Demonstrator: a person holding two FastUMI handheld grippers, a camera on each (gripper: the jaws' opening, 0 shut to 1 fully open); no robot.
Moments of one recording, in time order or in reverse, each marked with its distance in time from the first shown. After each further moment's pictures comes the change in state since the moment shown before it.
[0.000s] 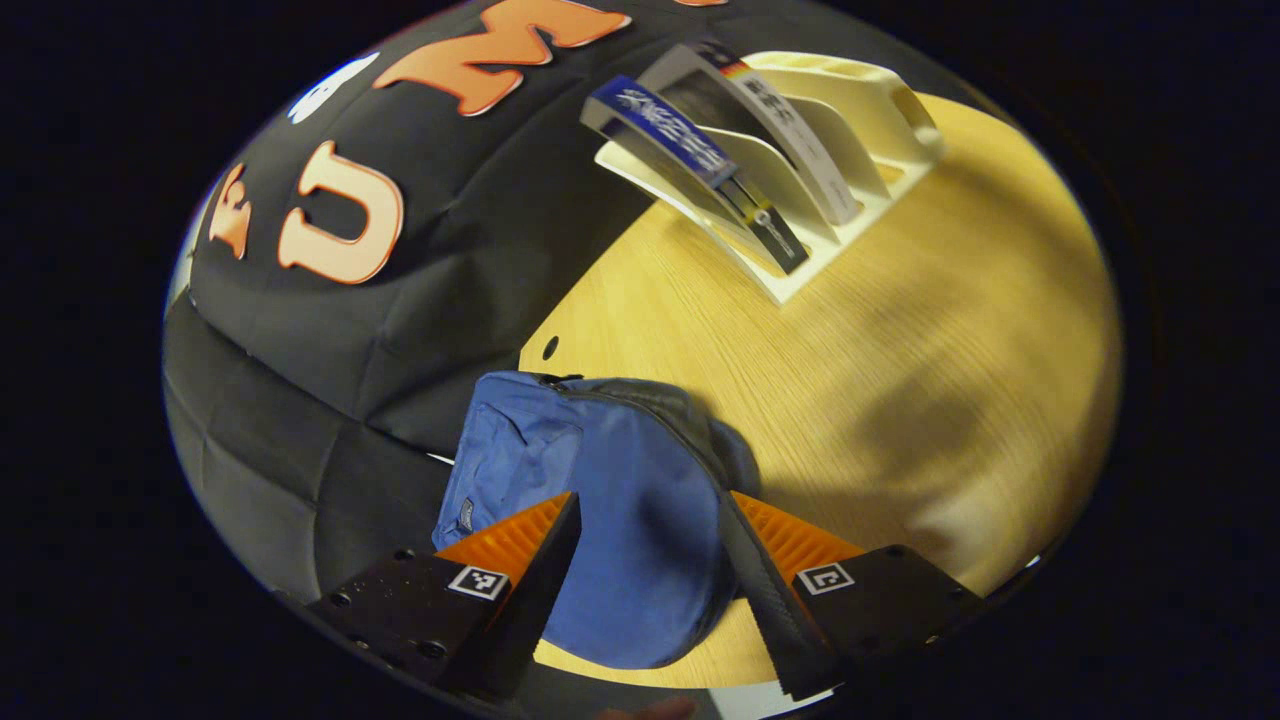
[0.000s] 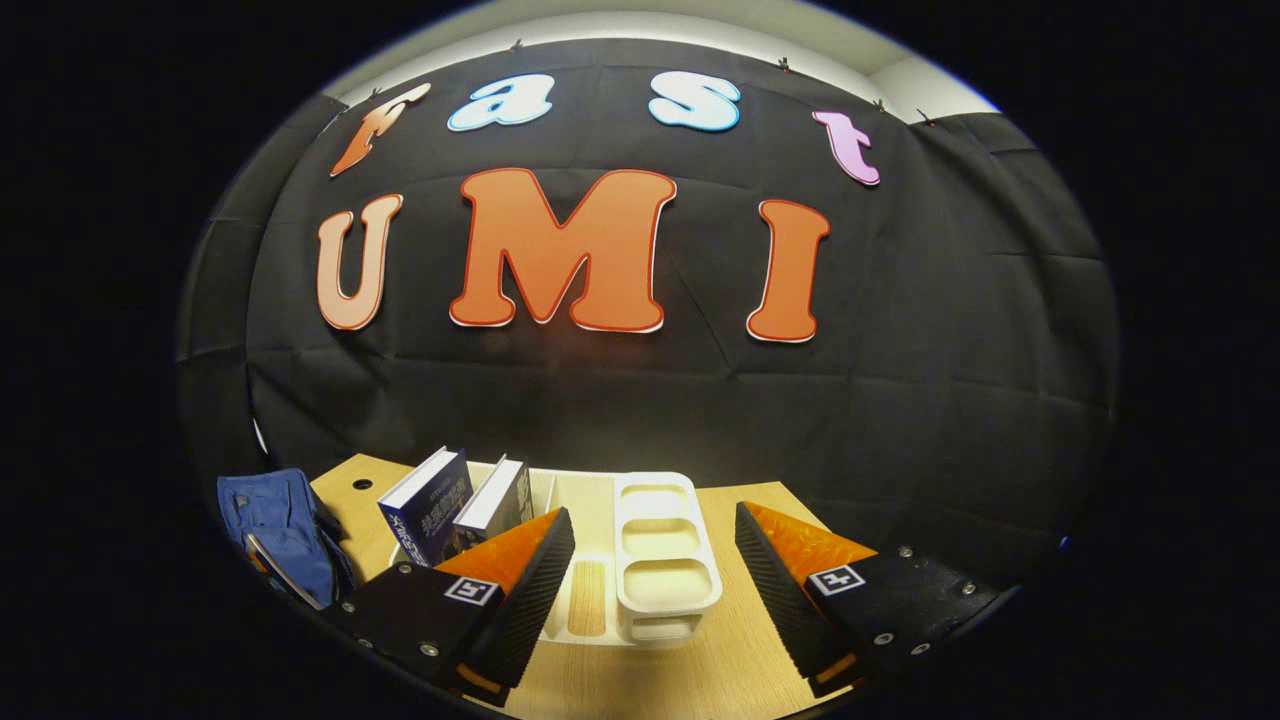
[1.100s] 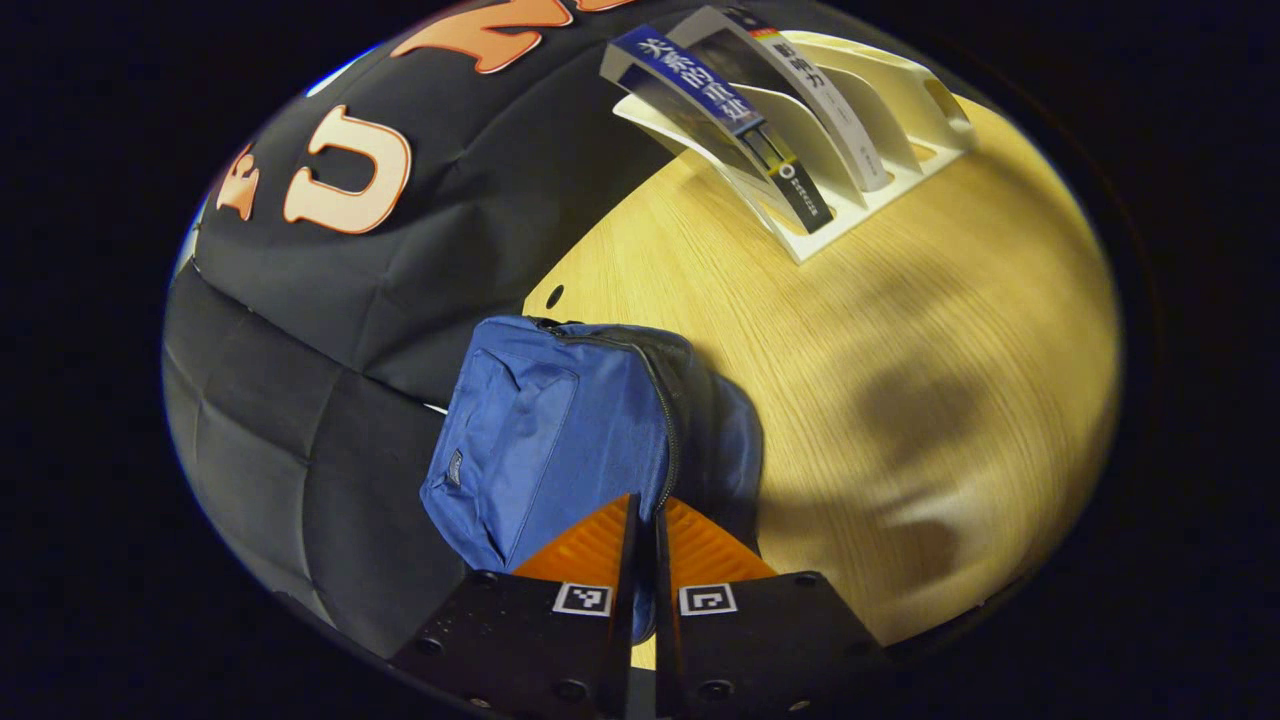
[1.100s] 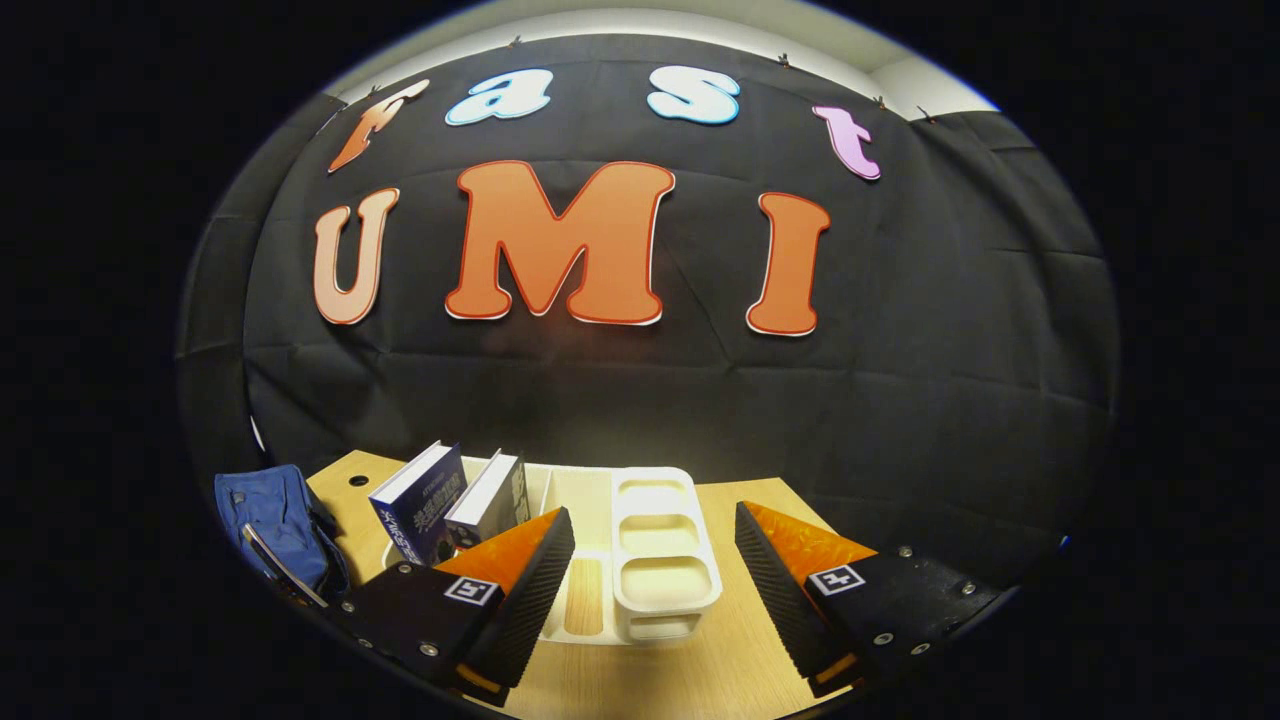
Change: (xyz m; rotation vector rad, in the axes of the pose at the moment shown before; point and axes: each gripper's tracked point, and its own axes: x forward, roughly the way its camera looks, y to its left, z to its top) left arm 0.006 0.014 -0.008 -0.148 0.095 -0.021; right arm 0.008 0.007 -0.004 0.009 0.007 0.015
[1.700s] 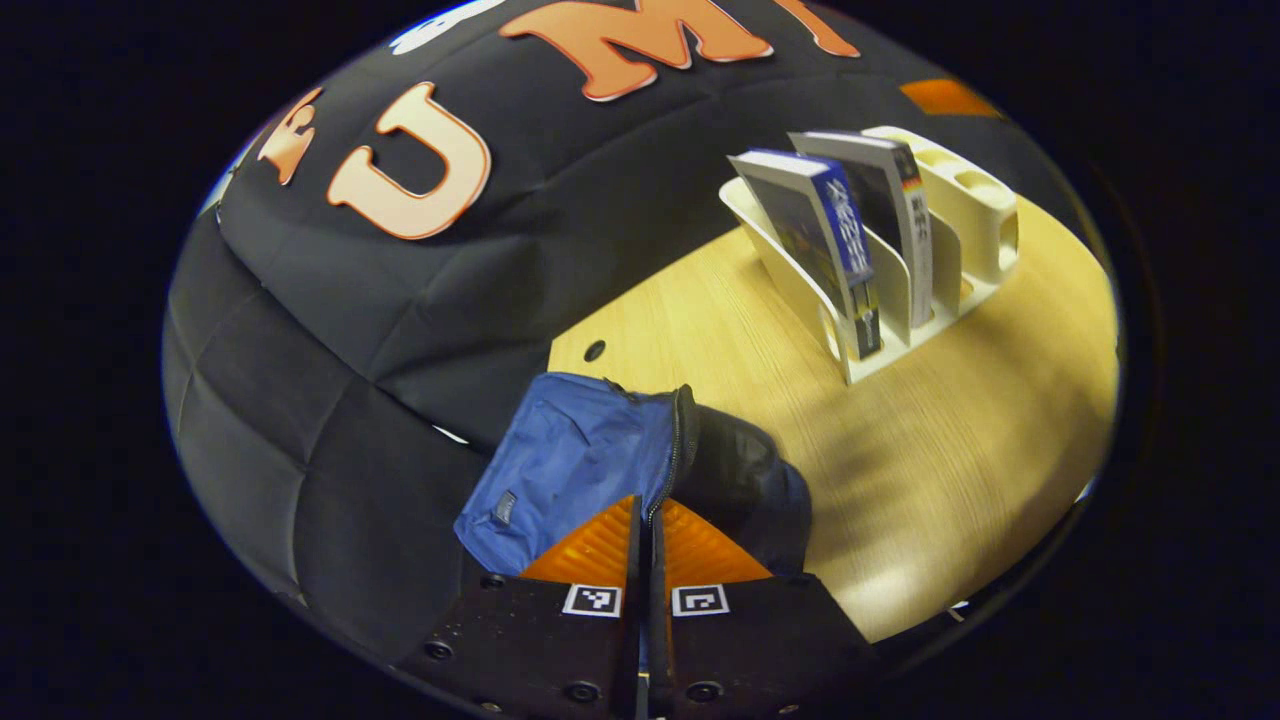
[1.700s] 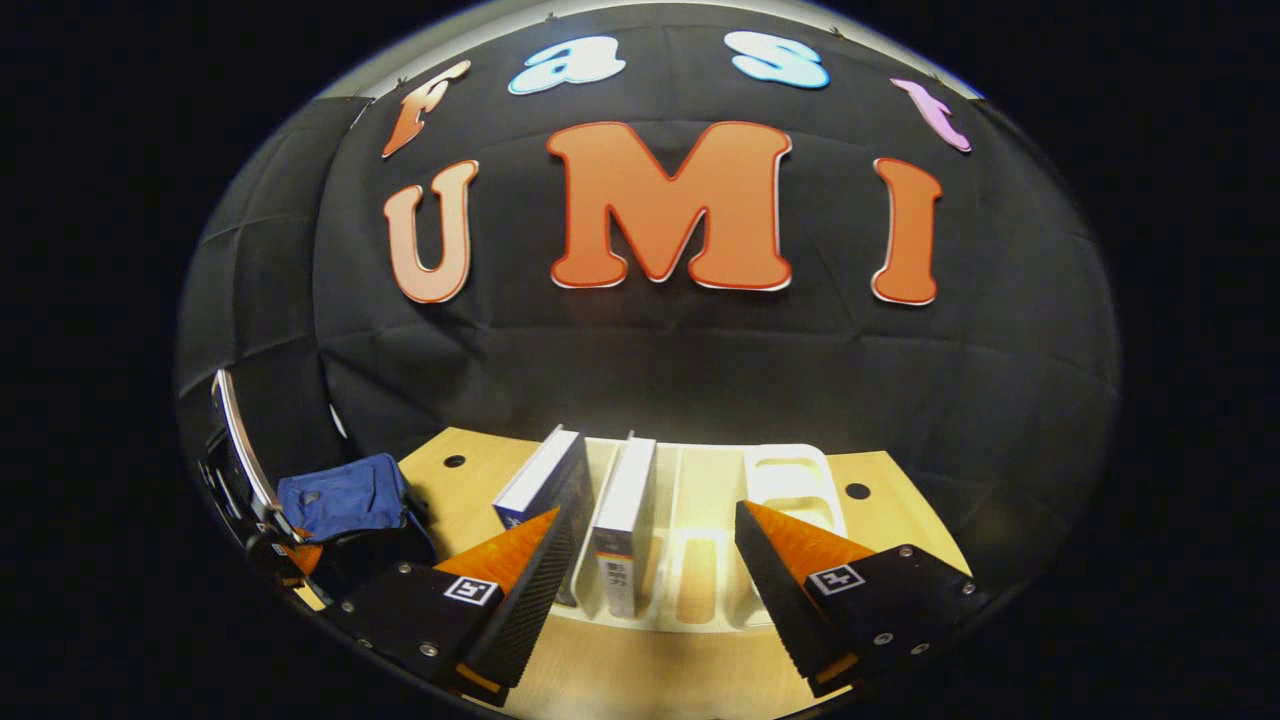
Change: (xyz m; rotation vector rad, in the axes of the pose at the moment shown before) left arm -0.049 0.113 0.067 -0.149 -0.150 -0.058; right arm 0.007 0.119 0.005 -0.004 0.146 0.277
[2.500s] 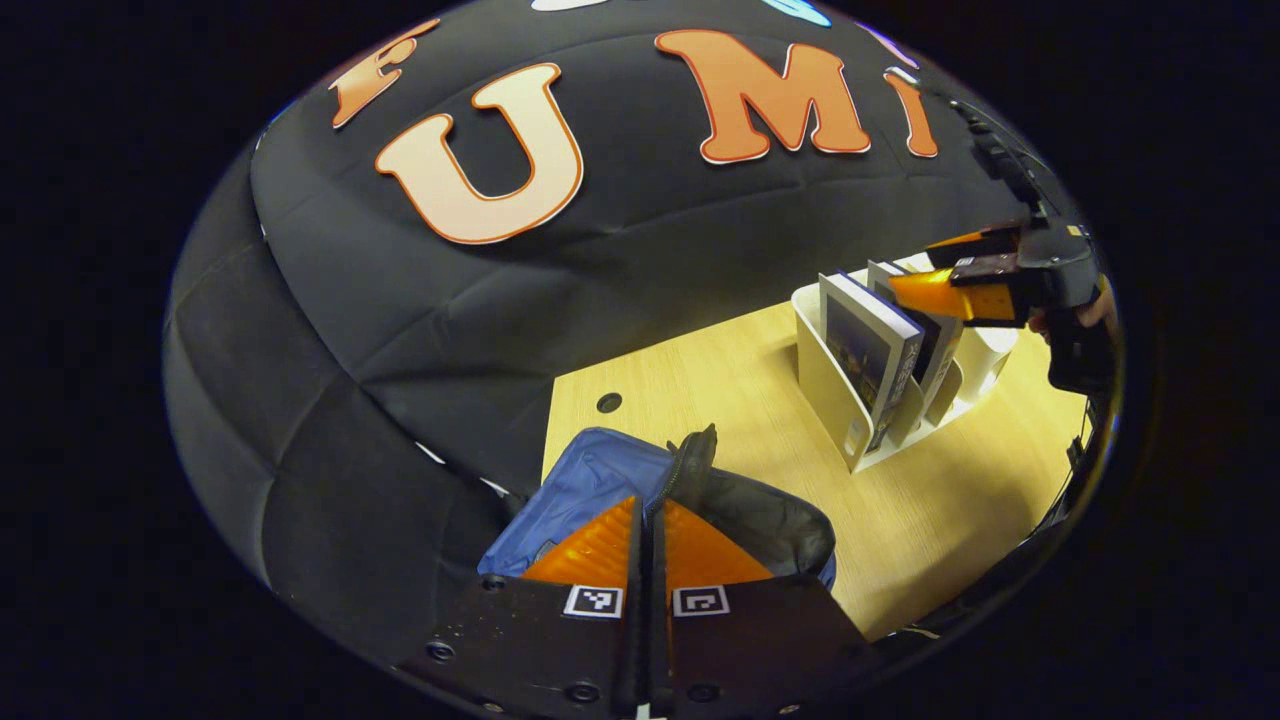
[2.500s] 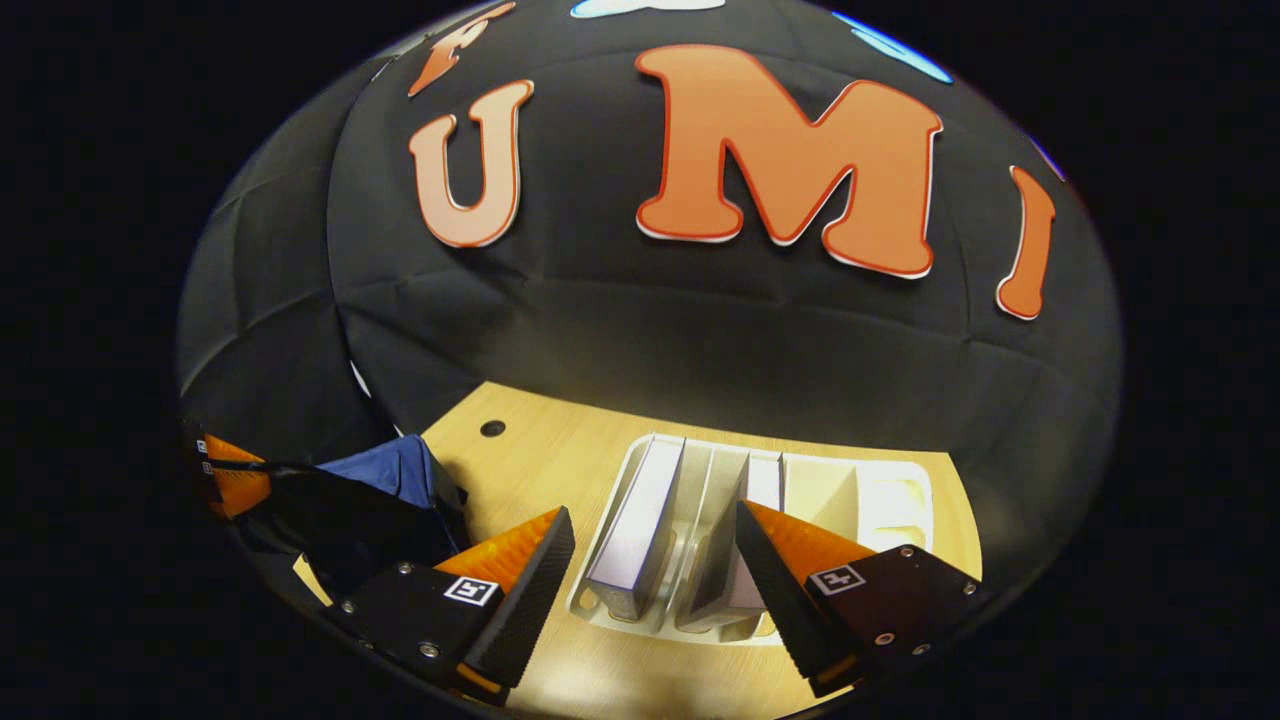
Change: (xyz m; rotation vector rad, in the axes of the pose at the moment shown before) left arm -0.003 0.118 0.051 -0.171 -0.108 -0.164; right arm 0.084 0.085 0.003 -0.086 0.265 0.090
